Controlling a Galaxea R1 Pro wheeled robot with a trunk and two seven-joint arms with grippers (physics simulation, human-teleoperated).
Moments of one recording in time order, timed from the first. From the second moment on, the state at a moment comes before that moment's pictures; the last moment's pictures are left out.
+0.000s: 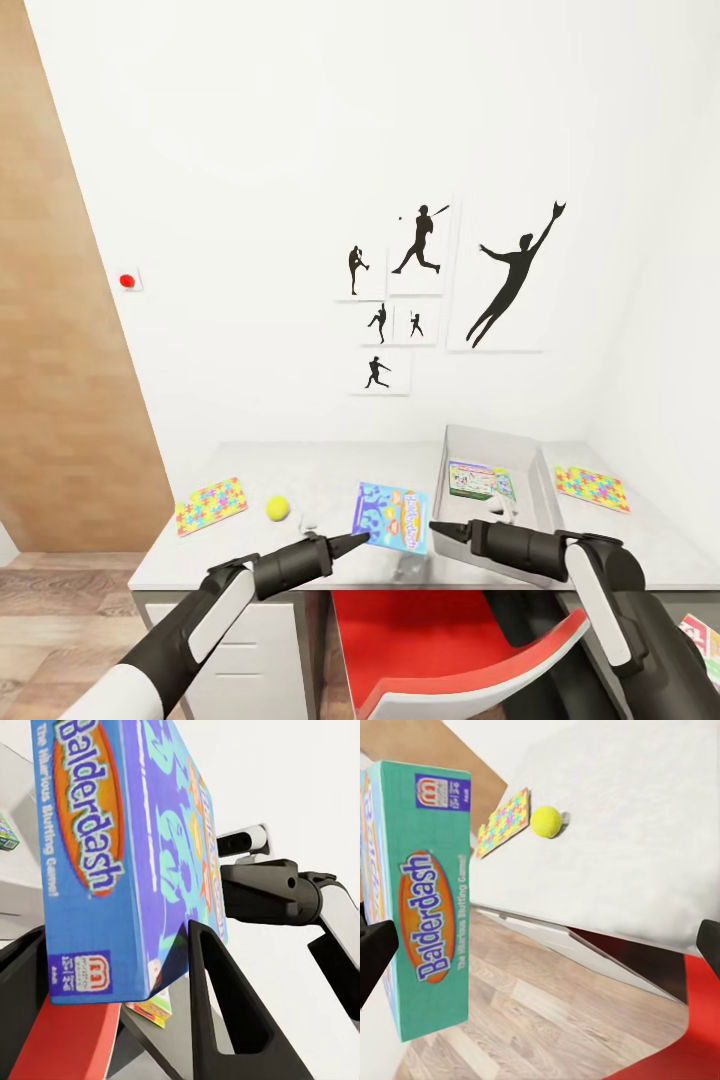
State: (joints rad) left arm -0.53 0.09 -0.46 -0.86 0.84 0.36 -0.94; right arm -0.38 -0.15 -0.09 -1.38 -0.37 0.99 0.70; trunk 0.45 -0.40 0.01
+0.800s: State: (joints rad) left arm -0.53 0.07 -0.45 -0.86 0.84 0.36 -0.94; right arm -0.38 -0.15 -0.11 -1.38 -0.38 0.99 0.71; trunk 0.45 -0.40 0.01
